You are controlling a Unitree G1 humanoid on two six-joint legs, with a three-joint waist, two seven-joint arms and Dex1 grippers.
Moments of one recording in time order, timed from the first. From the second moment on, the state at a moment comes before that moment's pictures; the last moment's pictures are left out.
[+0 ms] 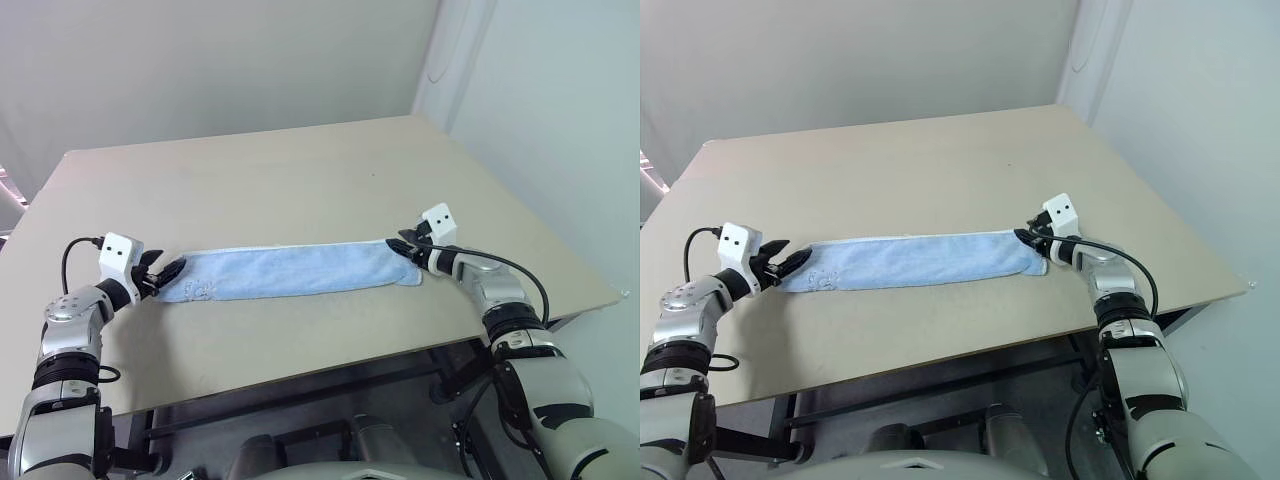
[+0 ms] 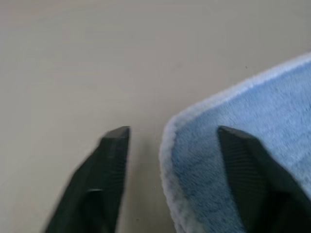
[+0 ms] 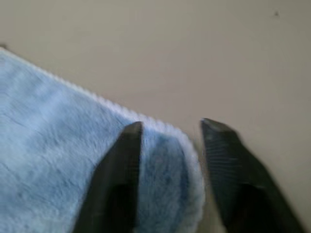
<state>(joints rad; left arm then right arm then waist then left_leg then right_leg) -0.44 0.67 0.25 0.85 -0.23 -0.08 -0.83 -0.70 -0.40 -0.03 0.85 0.14 0.10 0.74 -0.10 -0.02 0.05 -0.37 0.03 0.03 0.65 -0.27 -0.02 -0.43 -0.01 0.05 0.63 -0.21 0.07</state>
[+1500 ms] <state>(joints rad) -0.21 0.62 0.14 0.23 -0.32 0.16 -0.91 -0.65 -0.38 -0.67 0.73 0.75 1.36 0.36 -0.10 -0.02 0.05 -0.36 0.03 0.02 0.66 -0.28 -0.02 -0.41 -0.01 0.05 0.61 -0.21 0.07</state>
